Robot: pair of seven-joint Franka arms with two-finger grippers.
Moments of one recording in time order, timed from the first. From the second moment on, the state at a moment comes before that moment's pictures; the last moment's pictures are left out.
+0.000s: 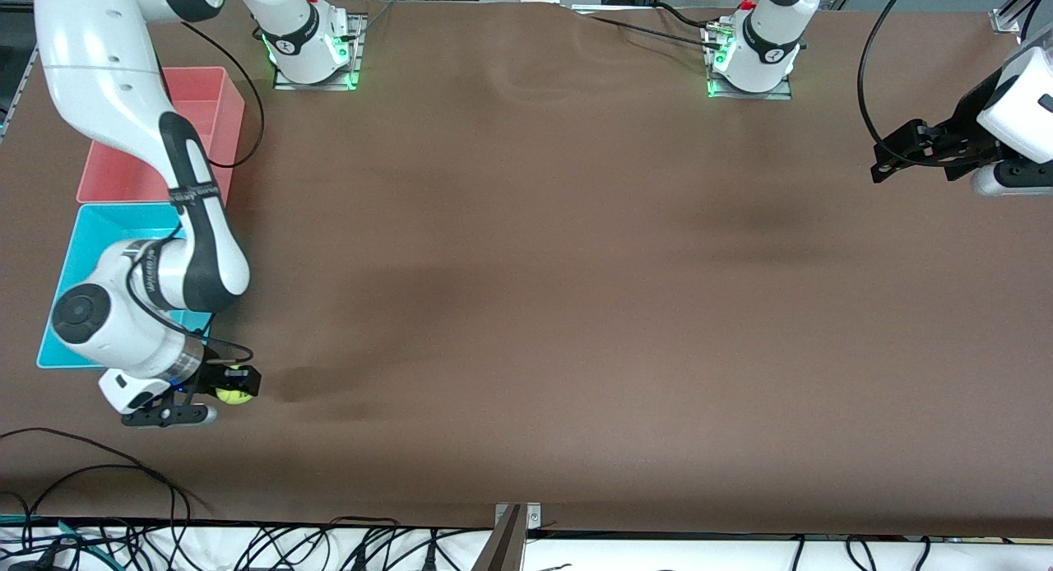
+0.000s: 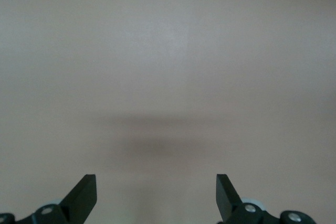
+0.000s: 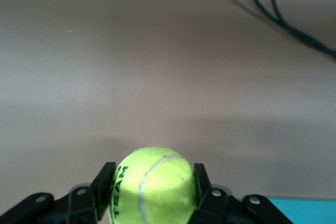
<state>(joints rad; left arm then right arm) -0.06 0.03 -0.01 -1.50 -0.02 1.48 -0.13 0.03 0.79 -0.02 -1.34 0.02 2.31 -0.05</state>
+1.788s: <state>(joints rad) -0.06 0.04 -0.01 -1.50 -0.02 1.45 -0.13 -0.13 0.46 -0.17 -1.72 0.02 2.03 -0.40</state>
